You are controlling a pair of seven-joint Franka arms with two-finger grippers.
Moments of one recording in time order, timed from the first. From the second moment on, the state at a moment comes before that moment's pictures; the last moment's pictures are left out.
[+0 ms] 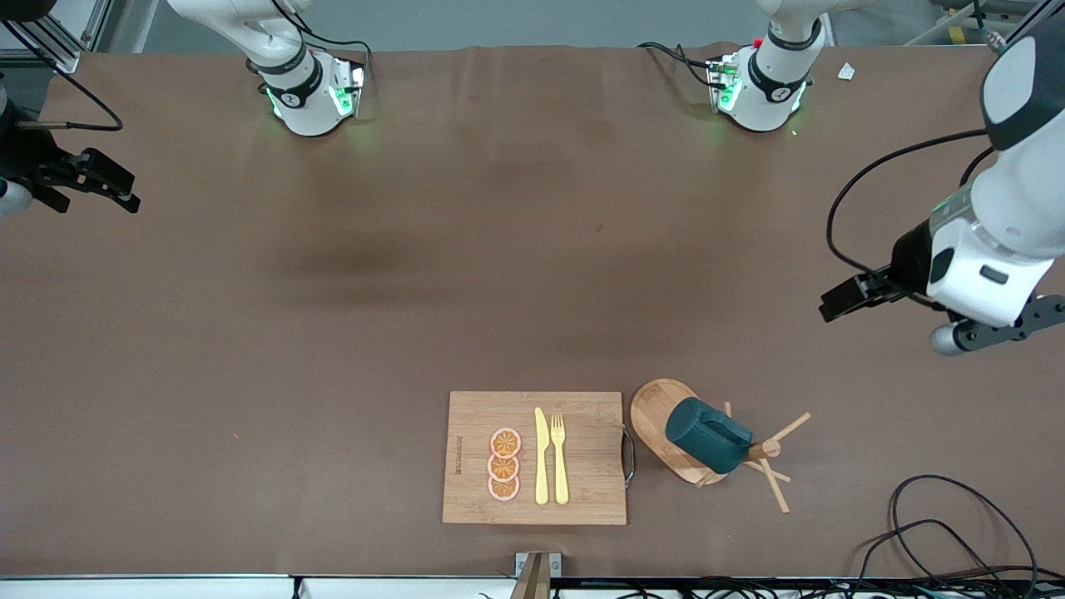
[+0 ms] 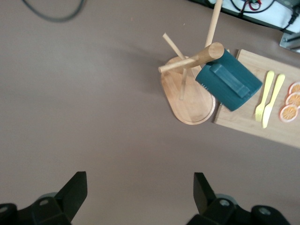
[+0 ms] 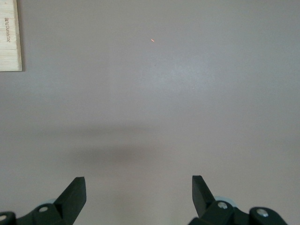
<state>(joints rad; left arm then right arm) 0.19 0.30 -0.46 -1.26 0.09 1.60 -0.47 0.07 -0.19 -0.12 -1.84 -0.03 1.69 -0.03</state>
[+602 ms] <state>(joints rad) 0.03 0.13 -0.22 -1.31 0.09 1.47 -0.16 0.07 -0.19 -0.13 -1.84 -0.03 1.69 -0.04</state>
